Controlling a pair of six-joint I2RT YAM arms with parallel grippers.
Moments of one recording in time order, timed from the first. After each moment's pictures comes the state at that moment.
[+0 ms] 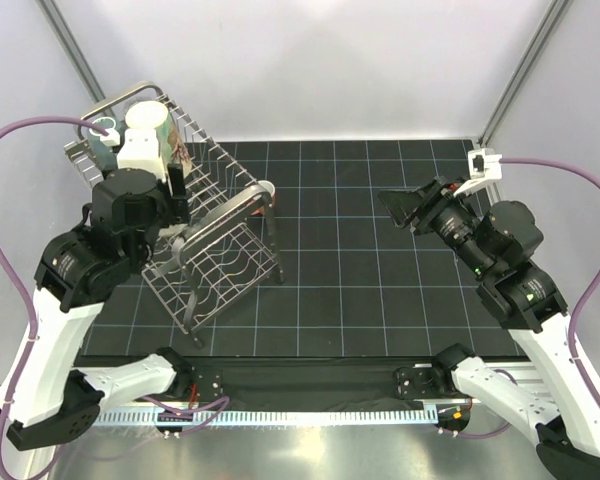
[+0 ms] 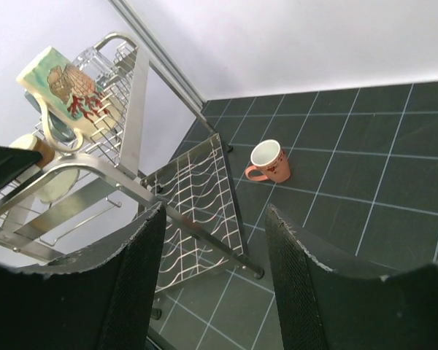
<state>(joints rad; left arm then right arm) -0.65 1.06 1.73 -1.08 -0.69 -0.20 0.49 0.78 1.16 -0.36 -0.05 0.56</state>
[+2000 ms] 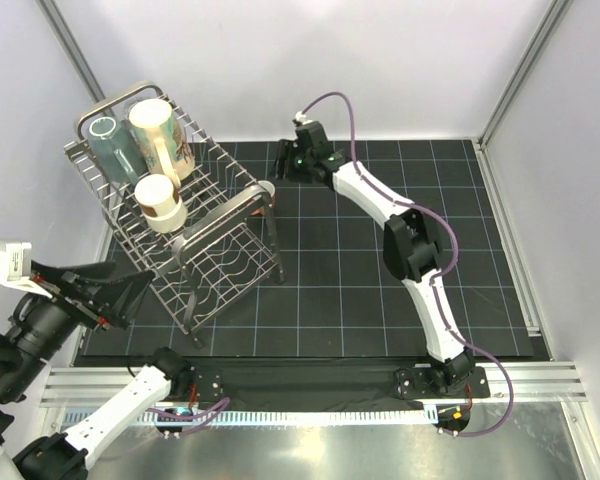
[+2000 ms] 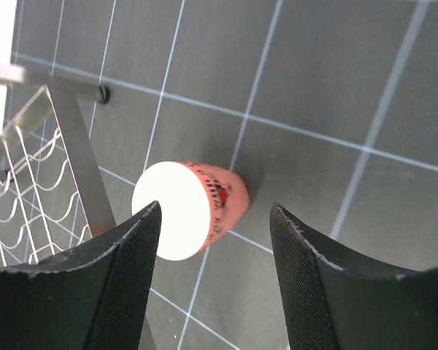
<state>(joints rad) -0.55 0.59 1.73 -1.18 -0.08 -0.42 0.55 2.35 2.16 -0.41 -0.12 0.53</state>
